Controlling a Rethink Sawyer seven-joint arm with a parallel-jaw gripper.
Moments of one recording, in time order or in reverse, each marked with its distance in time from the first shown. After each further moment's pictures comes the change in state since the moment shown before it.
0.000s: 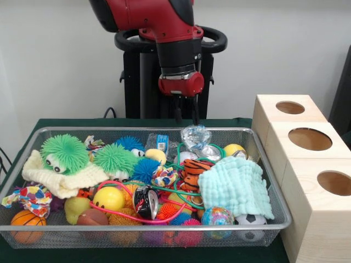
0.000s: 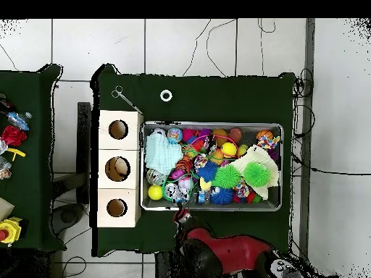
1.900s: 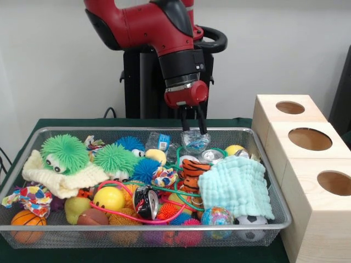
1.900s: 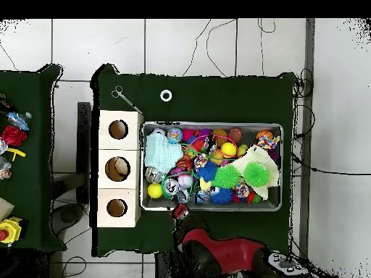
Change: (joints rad) arm -0.022 0.165 -0.023 -0.017 0.004 -0.288 0.000
